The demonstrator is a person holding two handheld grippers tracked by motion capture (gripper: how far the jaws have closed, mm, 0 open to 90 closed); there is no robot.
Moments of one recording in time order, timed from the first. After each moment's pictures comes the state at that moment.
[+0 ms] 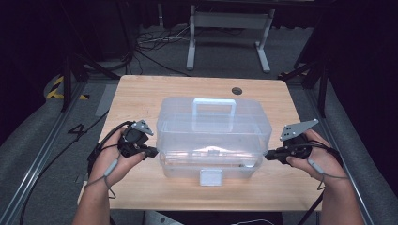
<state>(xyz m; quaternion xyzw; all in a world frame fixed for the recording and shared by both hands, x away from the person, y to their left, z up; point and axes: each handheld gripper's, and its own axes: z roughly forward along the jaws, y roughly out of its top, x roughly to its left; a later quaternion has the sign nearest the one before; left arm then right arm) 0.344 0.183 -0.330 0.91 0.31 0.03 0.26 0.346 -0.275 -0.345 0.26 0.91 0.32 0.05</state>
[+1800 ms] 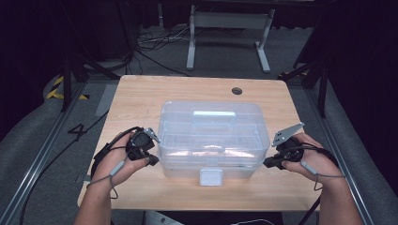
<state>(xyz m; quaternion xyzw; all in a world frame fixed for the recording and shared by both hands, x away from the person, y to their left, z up) 0.349 0.172 -0.351 0.94 0.29 -0.01 0.18 0.349 -0.267 -0.363 0.25 0.94 0.24 0.02</state>
